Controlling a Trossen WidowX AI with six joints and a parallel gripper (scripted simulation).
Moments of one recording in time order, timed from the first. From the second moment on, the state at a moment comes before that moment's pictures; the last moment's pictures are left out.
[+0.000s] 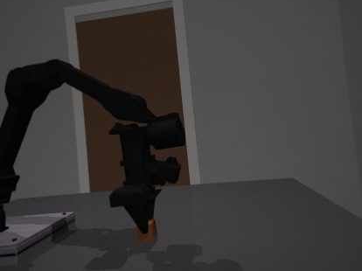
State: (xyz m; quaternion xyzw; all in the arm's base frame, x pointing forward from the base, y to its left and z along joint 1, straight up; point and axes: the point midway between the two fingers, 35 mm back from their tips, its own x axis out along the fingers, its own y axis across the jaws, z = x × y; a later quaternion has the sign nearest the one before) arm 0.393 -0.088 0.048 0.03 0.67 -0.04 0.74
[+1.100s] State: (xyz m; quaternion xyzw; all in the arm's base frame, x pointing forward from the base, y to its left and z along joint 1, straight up) arm 0.386 -0.087 0.041 0.02 0.49 -0.05 0.87
